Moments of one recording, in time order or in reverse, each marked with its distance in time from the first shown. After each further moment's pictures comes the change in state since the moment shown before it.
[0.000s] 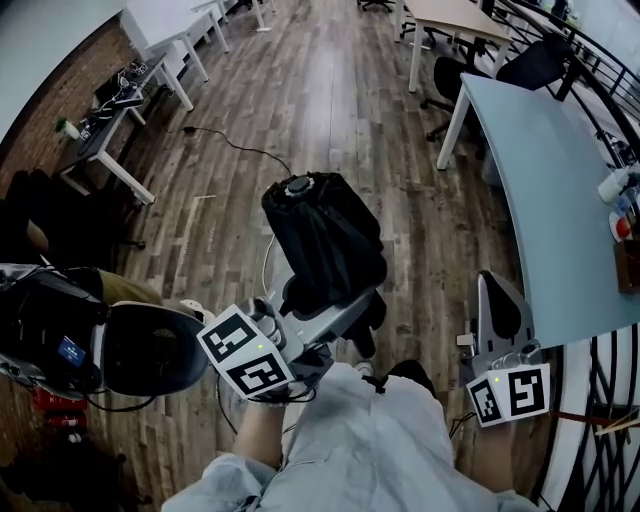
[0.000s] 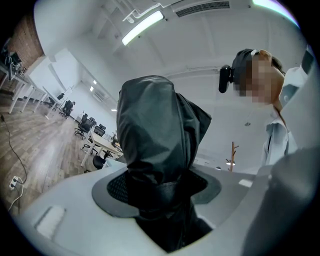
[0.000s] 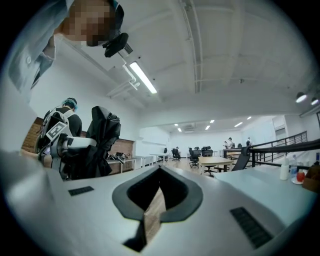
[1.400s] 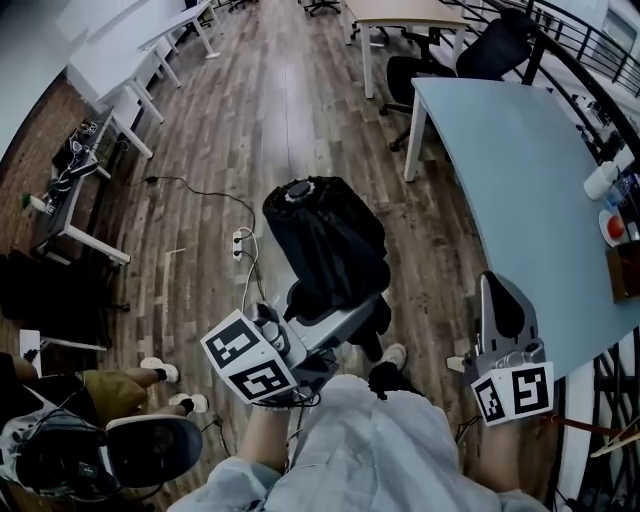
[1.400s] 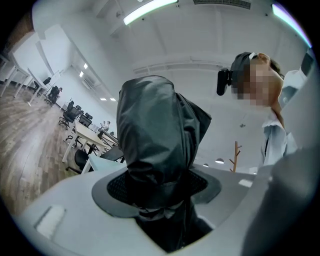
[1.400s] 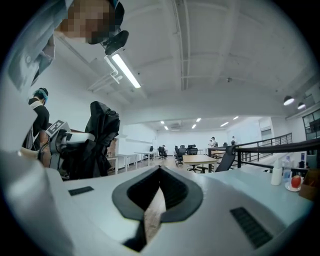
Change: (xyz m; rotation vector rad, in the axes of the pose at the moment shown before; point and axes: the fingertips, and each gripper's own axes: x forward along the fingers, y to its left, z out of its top) left arm 0.202 0.070 0.007 -0.029 0.076 -0.162; right arm 0.088 -0.172 -0.019 0.010 0.025 -0.162
